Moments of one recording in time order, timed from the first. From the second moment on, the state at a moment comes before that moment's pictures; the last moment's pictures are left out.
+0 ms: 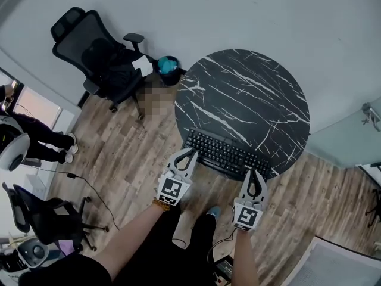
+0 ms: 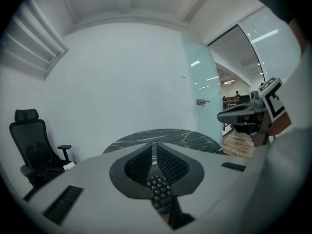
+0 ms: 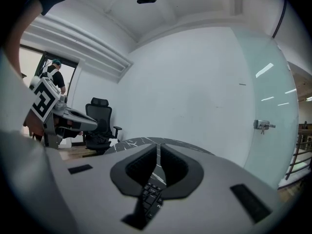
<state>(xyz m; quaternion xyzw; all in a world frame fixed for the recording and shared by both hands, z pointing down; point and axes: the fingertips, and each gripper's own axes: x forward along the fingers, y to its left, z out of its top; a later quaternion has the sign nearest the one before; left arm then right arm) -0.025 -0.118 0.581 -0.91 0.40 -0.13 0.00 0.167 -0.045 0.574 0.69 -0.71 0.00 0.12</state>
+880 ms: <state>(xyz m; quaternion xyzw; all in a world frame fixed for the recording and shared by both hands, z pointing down) -0.073 -0.168 0.742 -0.89 0.39 -0.24 -0.10 0.263 -0.032 0.738 0.70 -0.68 0.15 0.18</state>
